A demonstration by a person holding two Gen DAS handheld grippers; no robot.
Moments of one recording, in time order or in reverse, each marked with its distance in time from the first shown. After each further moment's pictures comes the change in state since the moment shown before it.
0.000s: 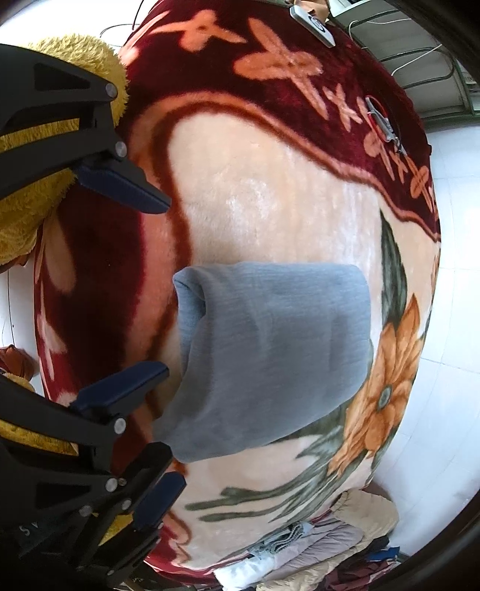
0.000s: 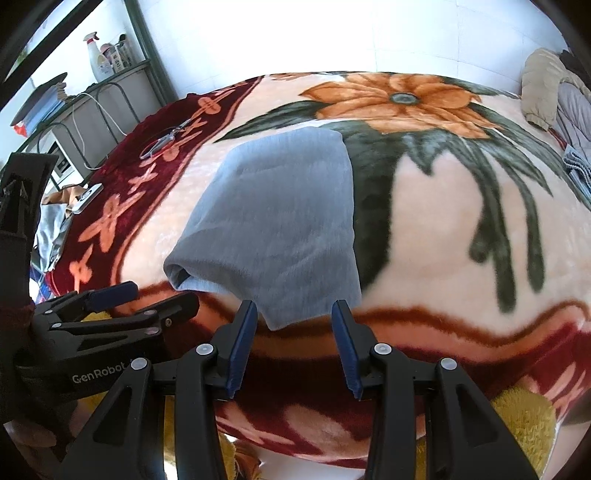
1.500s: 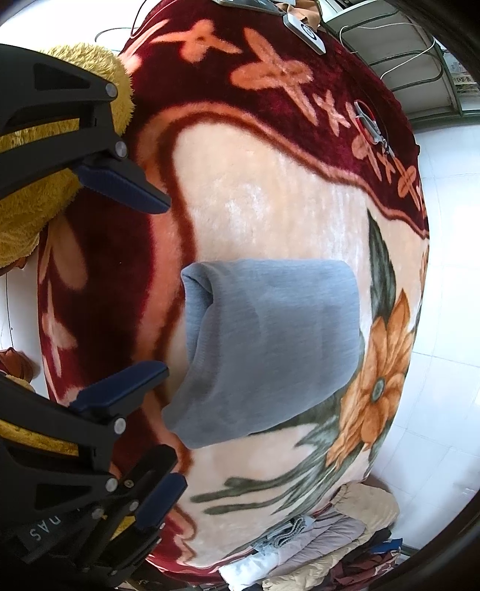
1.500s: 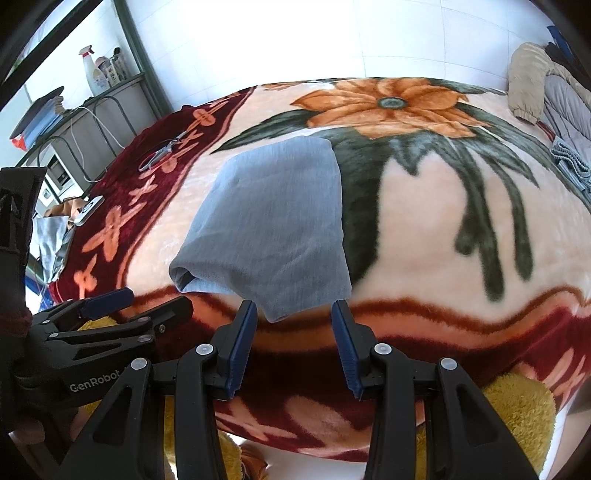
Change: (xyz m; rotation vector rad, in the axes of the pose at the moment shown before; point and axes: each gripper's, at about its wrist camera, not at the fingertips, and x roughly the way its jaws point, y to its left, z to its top) left arm -0.016 -0.003 -0.006 0.016 -0.036 0.003; right arm -0.015 -0.005 -0.003 0.034 -0.025 -0.002
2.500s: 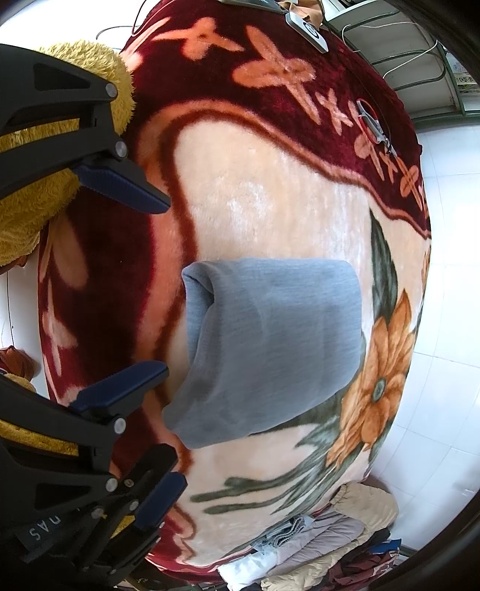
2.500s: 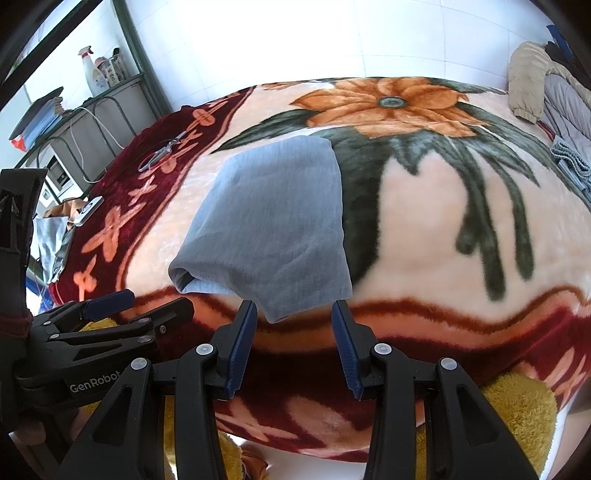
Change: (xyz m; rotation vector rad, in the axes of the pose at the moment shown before) left arm 0.002 0.000 -0.002 -0.006 0.005 -0.006; right arm 0.001 0.001 -0.002 0.004 -0.005 -0.001
